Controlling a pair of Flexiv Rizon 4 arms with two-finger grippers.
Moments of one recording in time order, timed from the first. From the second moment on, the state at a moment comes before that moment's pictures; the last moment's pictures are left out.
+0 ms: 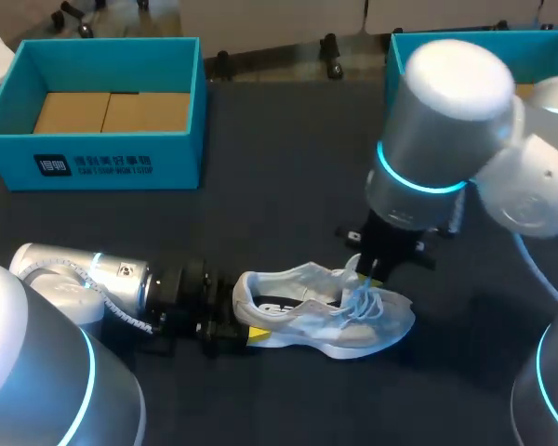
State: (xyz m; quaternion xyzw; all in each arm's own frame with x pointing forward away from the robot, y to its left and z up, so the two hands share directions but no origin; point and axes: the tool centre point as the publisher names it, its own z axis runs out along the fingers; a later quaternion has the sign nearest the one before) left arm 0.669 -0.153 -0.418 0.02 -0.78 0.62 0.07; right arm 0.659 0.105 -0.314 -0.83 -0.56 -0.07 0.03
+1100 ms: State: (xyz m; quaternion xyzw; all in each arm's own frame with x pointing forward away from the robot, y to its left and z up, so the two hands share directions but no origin) left arm 0.669 -0.153 -0.418 0.02 -0.78 0.62 0.07; right arm 0.658 0.059 -0.355 -0.75 -0.60 -0.21 0.15
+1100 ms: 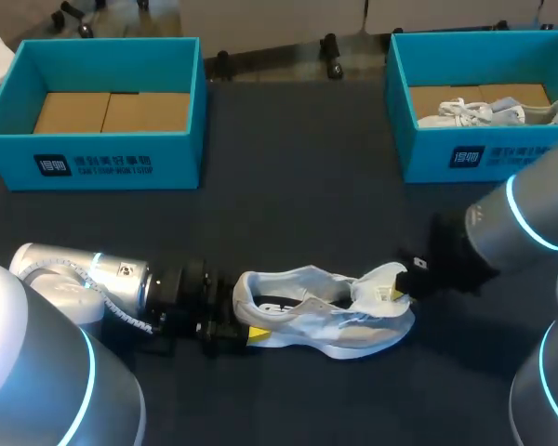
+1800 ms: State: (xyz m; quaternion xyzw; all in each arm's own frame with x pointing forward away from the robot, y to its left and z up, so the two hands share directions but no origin) left arm 0.669 -0.153 -0.418 0.02 -0.78 0.62 0.07; right arm 0.647 0.053 -0.318 -0.74 -0.59 -0.27 0.18
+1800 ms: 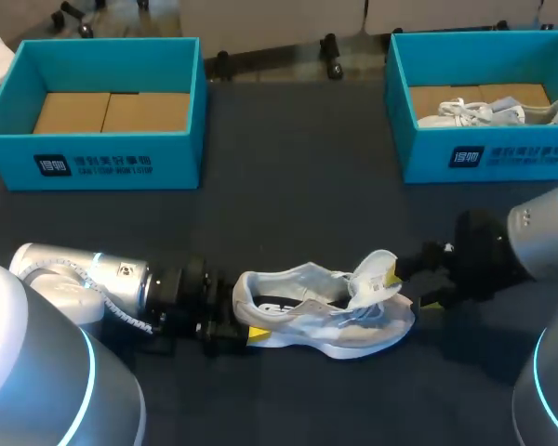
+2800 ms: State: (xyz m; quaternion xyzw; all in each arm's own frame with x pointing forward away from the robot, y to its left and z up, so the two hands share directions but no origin) left arm 0.669 -0.153 -0.418 0.02 -0.78 0.62 0.07; right arm 0.651 0.121 -0.196 -0.59 -0.79 -0.16 0.11
